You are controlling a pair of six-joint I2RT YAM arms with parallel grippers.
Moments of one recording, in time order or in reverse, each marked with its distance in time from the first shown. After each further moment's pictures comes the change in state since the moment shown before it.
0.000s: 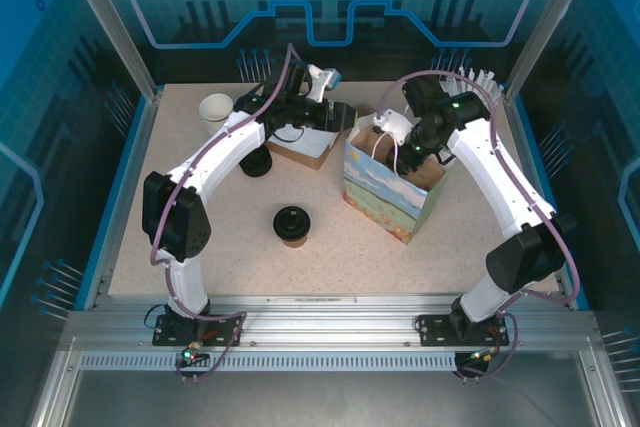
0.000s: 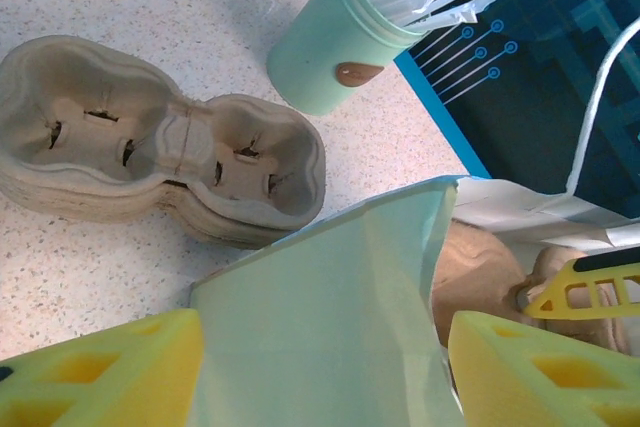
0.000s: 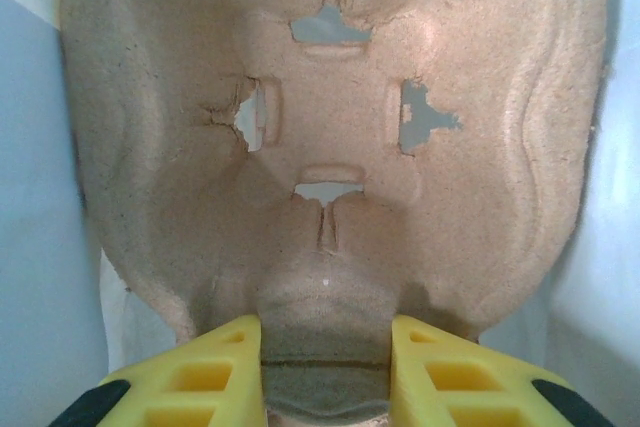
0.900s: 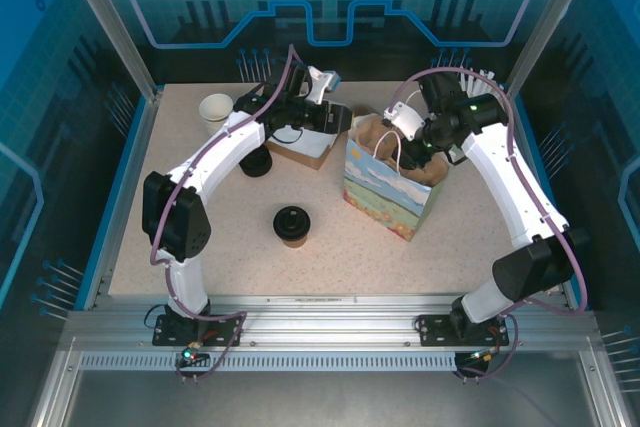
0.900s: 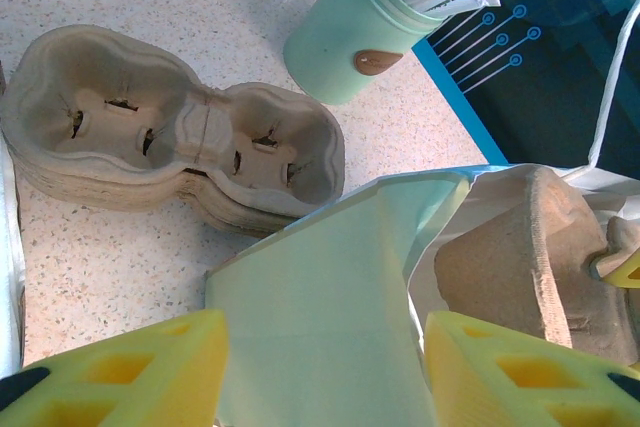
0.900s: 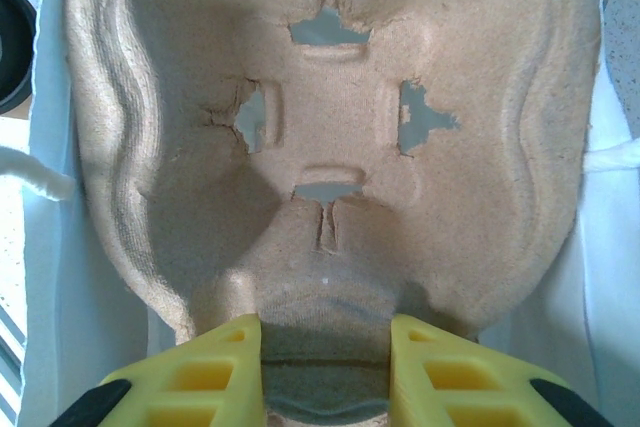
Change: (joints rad) left arm 0.000 0.001 0.000 -0.040 -0.028 0.040; right arm -0.056 -0.062 -0.016 0.042 -0.078 -0.030
